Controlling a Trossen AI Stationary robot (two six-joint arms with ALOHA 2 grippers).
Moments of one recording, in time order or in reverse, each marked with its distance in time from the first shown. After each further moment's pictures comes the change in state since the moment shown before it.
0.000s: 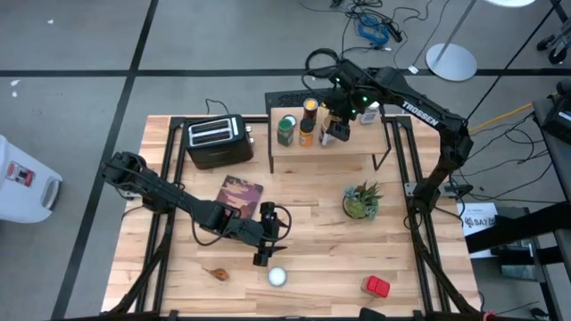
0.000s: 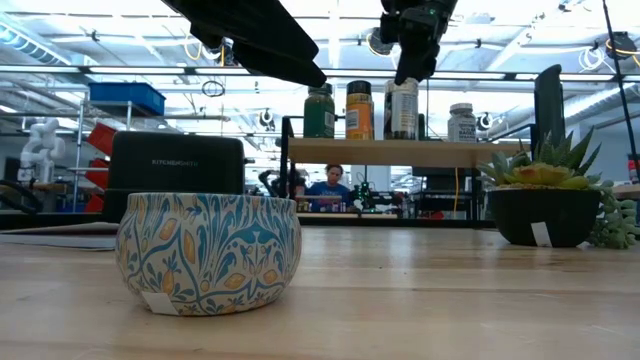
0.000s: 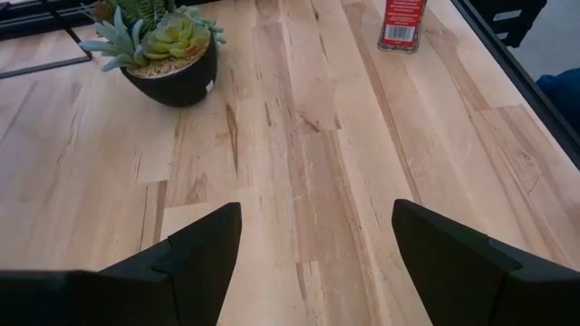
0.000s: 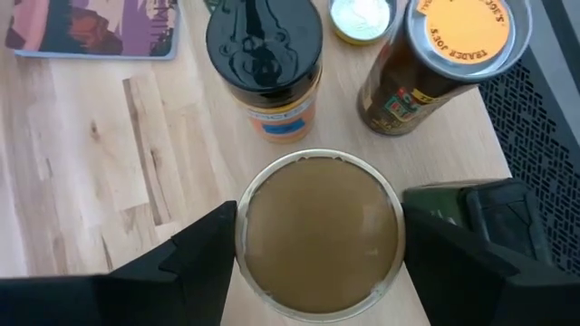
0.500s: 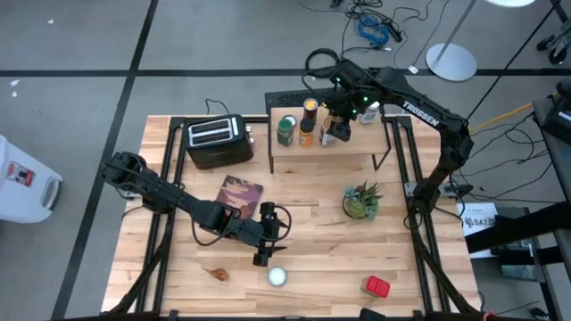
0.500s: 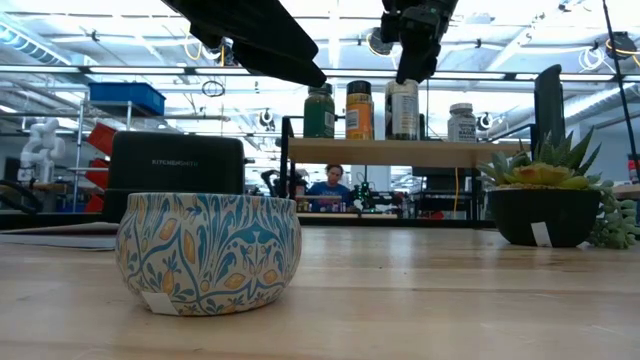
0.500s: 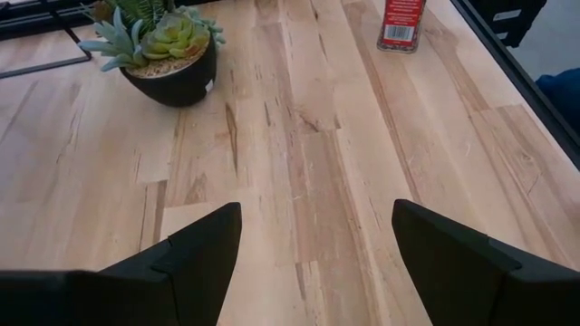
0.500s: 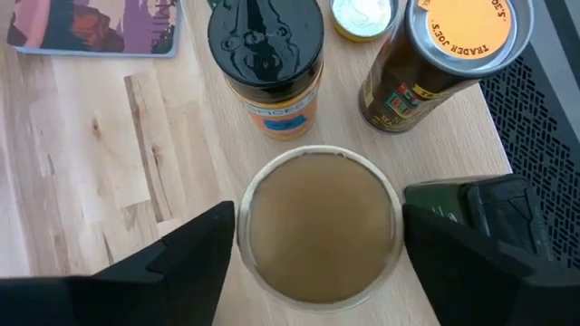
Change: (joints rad) left arm -0.001 0.000 0.000 0.000 0.000 0.000; right arm 0.000 -0.002 0.000 -0.008 0.000 -0.003
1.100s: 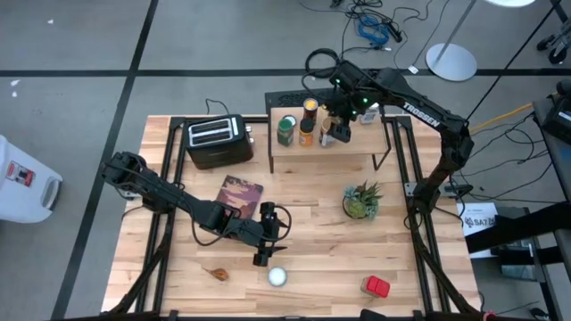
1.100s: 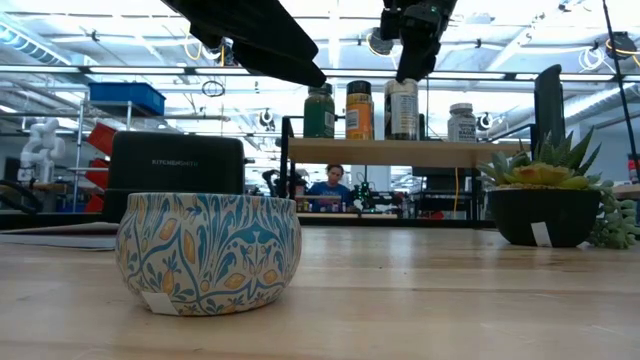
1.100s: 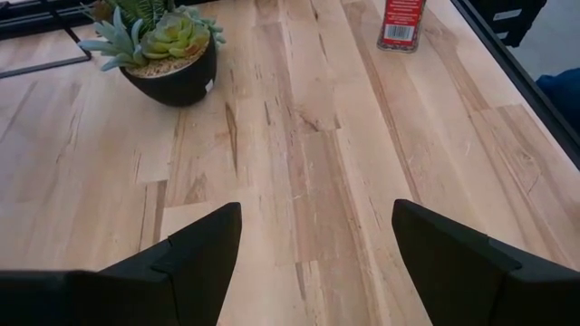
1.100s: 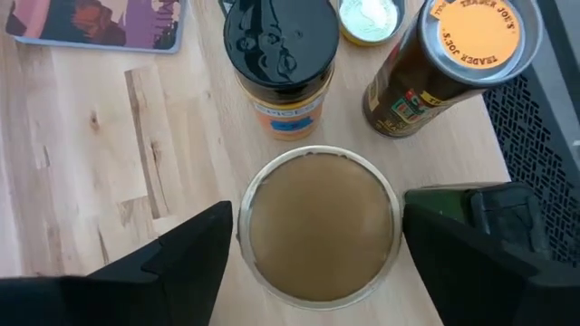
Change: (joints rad) left arm 0.000 0.000 0.000 -0.001 0.000 0.000; right arm 0.016 -0.006 0.000 0.002 0.013 -0.024
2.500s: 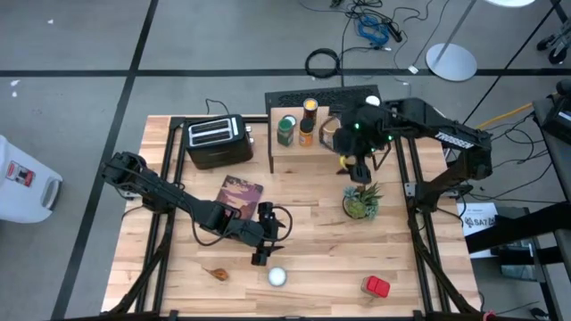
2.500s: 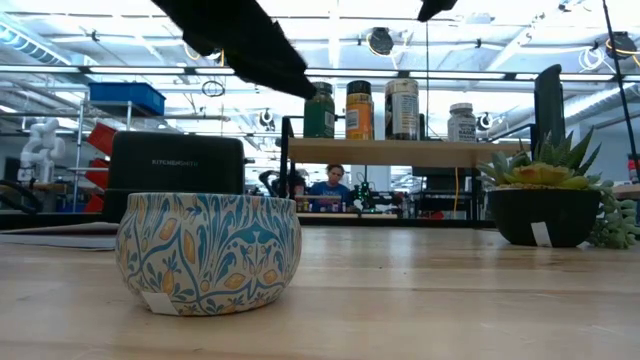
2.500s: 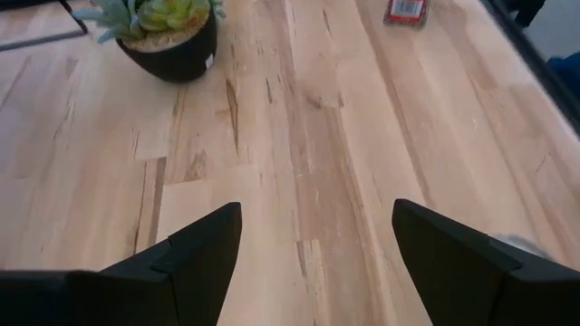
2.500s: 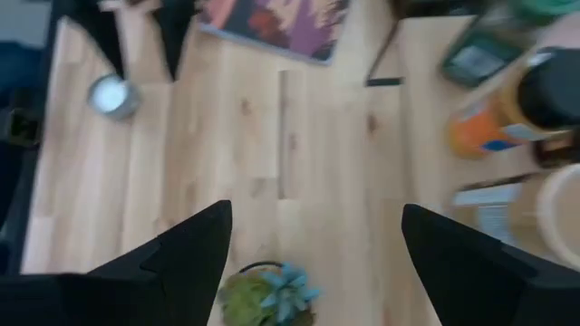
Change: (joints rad) left arm 0.000 0.000 0.000 -0.050 0.000 -0.027; right arm 0.403 -0.190 0.000 -0.095 0.046 0.174
